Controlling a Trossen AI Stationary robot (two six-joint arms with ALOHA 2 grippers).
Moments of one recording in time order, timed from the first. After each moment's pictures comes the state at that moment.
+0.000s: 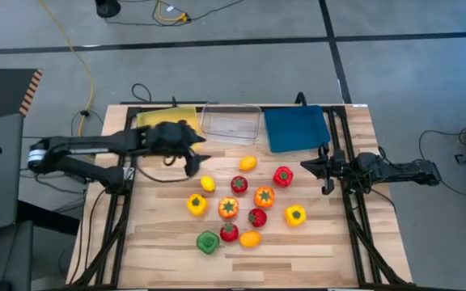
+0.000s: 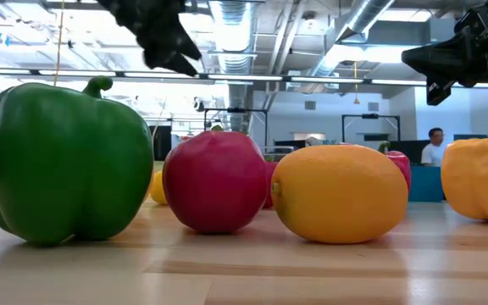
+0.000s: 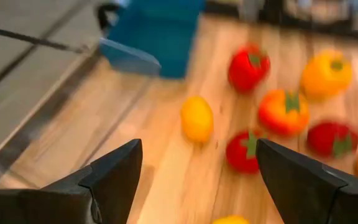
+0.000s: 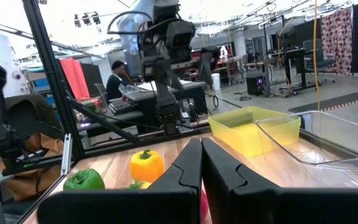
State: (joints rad) left arm 0.18 1.19 0.99 -0.43 -0.07 -0.06; right arm 0.06 0.00 0.02 0.15 0.18 0.16
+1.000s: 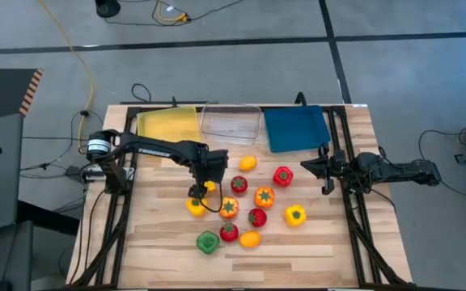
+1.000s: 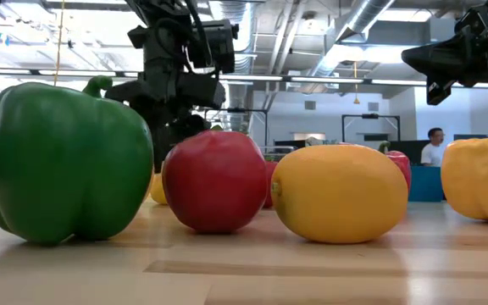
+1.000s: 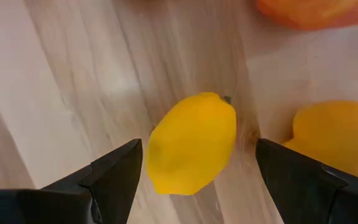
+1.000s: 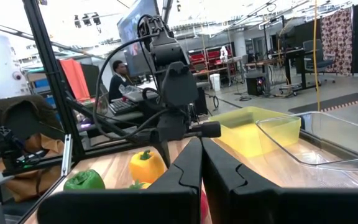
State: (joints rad) left arm 0.11 1.78 1.19 -0.81 0.10 0.34; right arm 0.06 0.00 0.02 0.15 0.18 0.16
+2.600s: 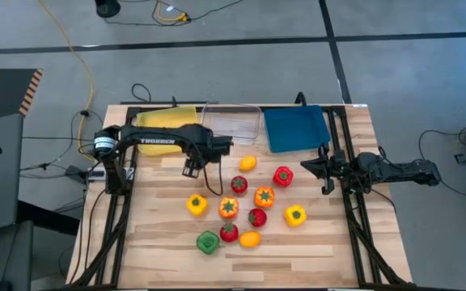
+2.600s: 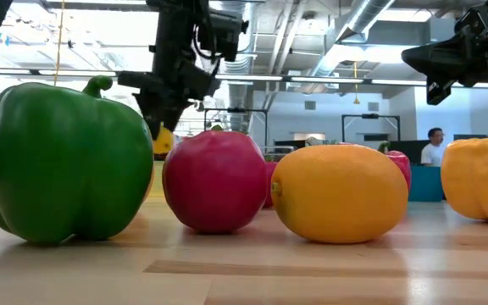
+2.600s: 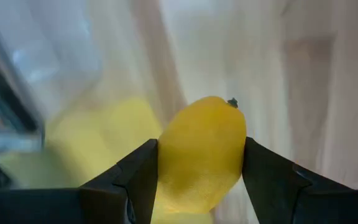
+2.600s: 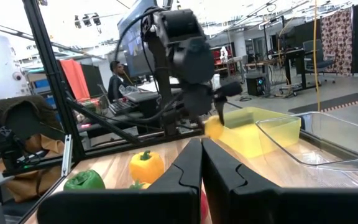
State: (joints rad) left arm 0.20 1.83 1.49 -1.33 -0.30 0.37; right arm 0.06 0.00 0.02 0.15 0.18 0.16
